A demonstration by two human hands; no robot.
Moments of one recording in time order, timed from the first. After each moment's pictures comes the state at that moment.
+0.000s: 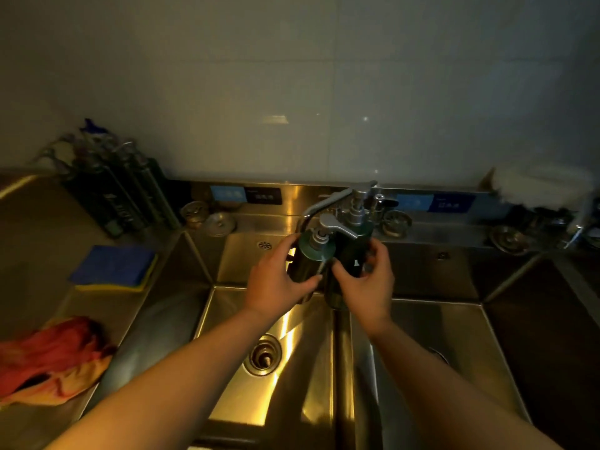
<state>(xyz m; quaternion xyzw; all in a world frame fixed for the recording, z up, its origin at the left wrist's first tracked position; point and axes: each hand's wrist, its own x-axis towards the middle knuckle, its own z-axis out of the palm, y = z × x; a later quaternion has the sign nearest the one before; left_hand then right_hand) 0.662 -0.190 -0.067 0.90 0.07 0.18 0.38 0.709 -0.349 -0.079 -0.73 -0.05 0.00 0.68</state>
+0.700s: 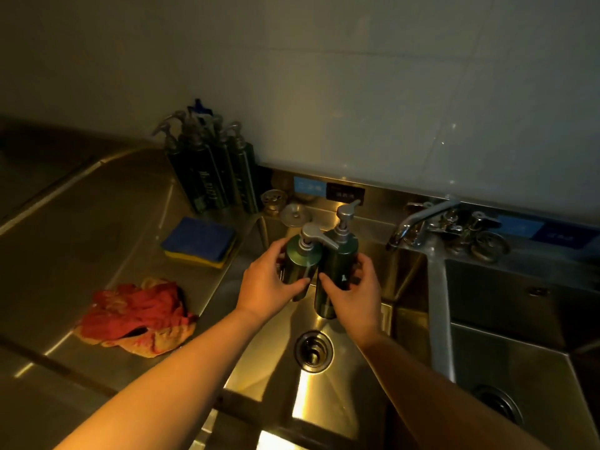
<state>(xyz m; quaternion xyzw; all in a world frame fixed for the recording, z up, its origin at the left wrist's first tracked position) 0.592 -0.057 -0.086 0.89 0.19 0.21 0.37 0.664 -0.207 -0.102 -0.74 -0.10 0.11 0.65</state>
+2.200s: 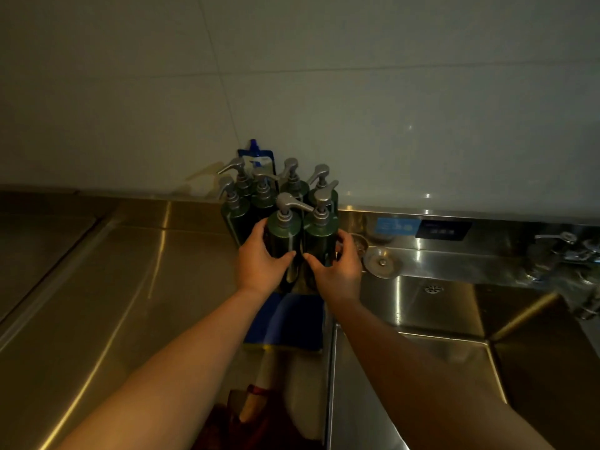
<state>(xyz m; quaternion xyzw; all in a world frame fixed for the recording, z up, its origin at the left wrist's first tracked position) 0.671 0.245 -0.080 0.84 0.21 0.26 0.43 0.719 0.117 -0.117 -0.73 -0.09 0.02 0.68</state>
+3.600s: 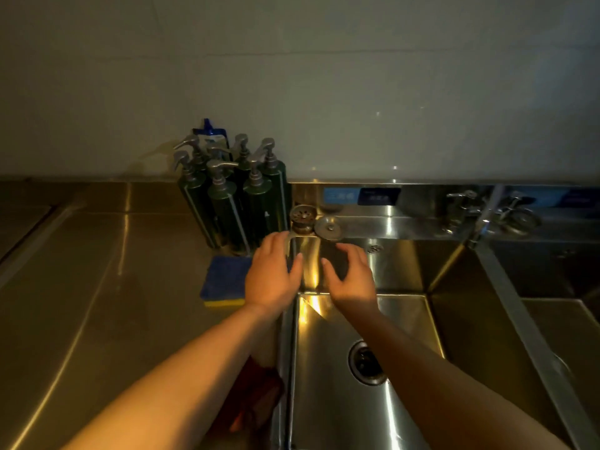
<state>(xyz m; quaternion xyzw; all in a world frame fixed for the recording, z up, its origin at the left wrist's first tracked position) 0.602 0.122 -0.075 0.93 0.12 0.17 0.29 0.649 -0.018 -0.112 -0.84 -0.14 -0.08 0.52</state>
